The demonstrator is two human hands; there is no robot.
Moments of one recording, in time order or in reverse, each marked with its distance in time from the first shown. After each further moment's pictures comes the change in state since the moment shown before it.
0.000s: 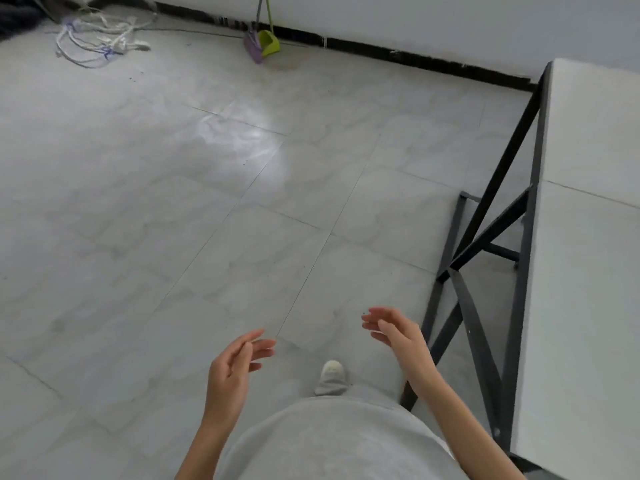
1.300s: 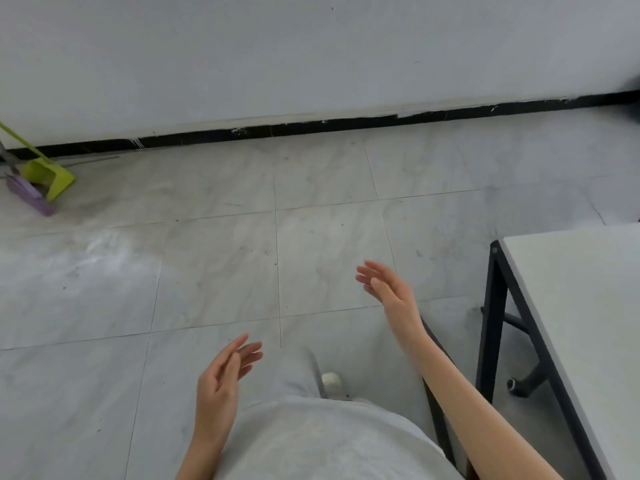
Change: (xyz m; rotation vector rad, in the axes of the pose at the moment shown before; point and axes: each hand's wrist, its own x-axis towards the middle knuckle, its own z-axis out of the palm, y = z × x) left_hand 0.875 0.364 0.510 0.098 -0.434 0.068; right_hand 0.858 -0.410 -0.324 0.230 0.517 -0.166
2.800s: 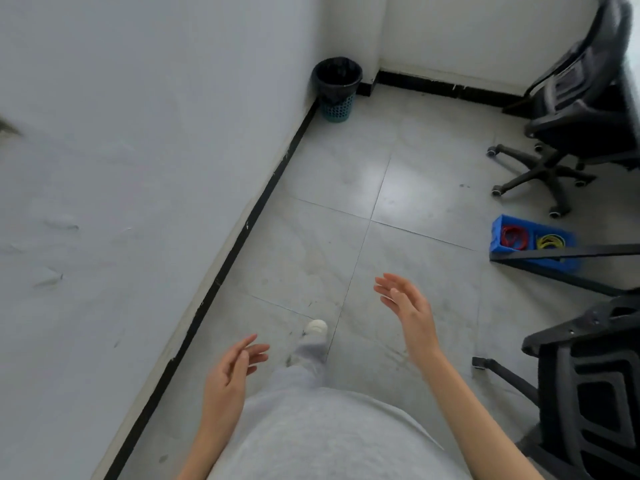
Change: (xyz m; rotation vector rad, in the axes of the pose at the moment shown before) left_hand 0.721 0.390 1.016 0.439 -1.100 0.231; right_hand 0.754 -0.245 -0.672 0.385 1.211 -0.072
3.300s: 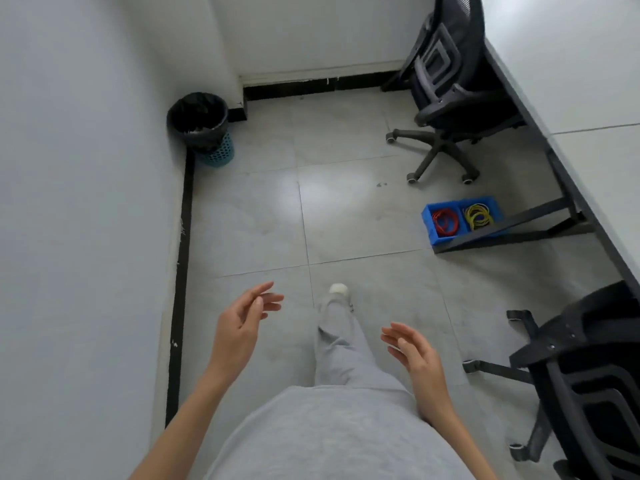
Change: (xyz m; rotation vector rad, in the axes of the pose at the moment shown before) left_hand 0.386 0.210 0.229 0.188 -0.567 0.236; right_hand 0.230 -0.049 -0.058 0.210 0.508 0.149
